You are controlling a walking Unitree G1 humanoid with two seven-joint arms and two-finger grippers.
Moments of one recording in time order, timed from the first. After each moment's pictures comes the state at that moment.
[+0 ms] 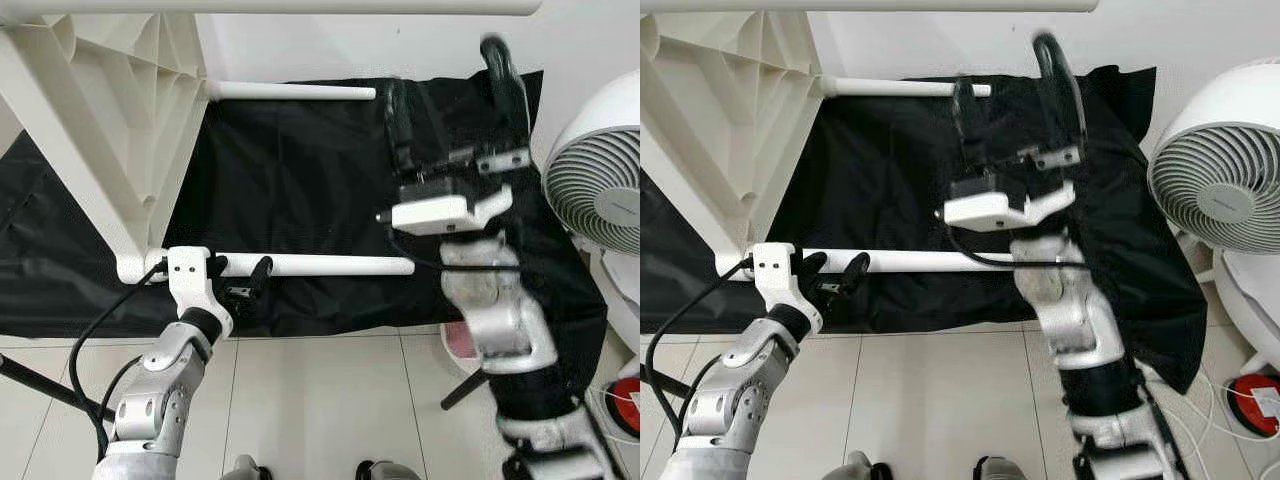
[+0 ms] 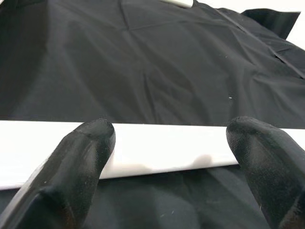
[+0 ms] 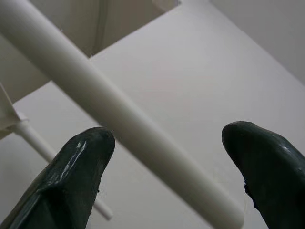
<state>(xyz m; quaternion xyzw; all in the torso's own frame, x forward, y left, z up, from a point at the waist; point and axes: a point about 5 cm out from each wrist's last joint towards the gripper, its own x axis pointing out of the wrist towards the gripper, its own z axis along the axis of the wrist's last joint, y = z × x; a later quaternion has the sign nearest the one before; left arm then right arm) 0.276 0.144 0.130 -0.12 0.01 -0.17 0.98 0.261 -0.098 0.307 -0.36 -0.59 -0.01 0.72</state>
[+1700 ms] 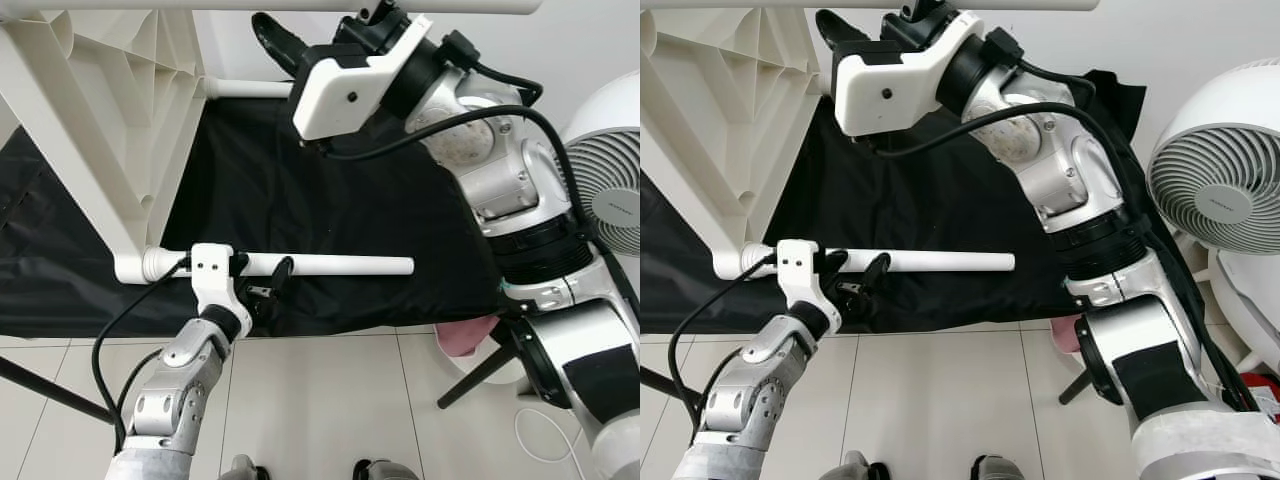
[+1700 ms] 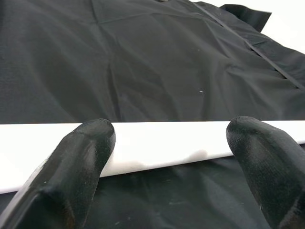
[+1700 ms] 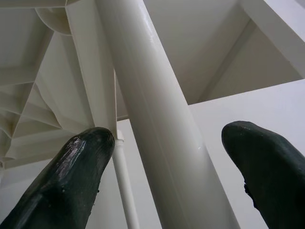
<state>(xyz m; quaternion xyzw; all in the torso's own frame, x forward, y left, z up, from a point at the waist) 0.276 0.122 0.131 -0.12 0.01 -0.20 0.97 0.303 -0.033 0.376 -0.55 -0.52 0.21 0.62</state>
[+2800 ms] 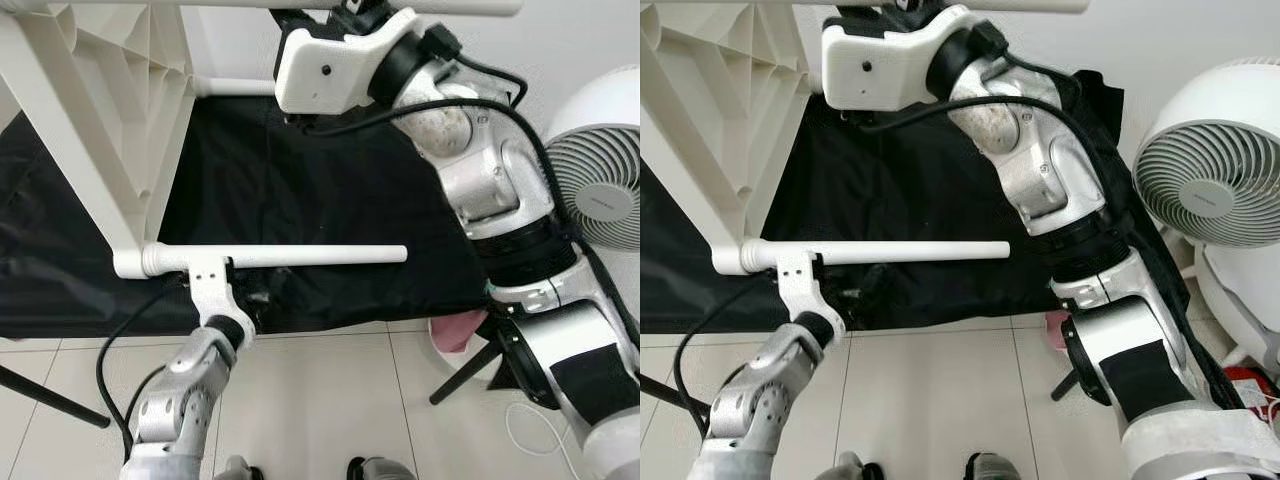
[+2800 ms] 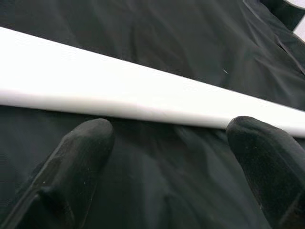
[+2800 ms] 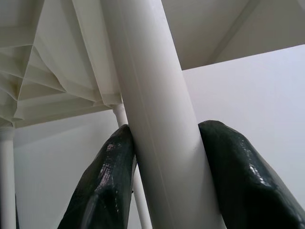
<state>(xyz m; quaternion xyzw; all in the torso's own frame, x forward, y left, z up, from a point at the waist) 0.283 0.128 0.119 -0.21 0.07 -0.11 0.97 0.308 -0.033 0.377 -0.56 -0.46 0.17 0.67</state>
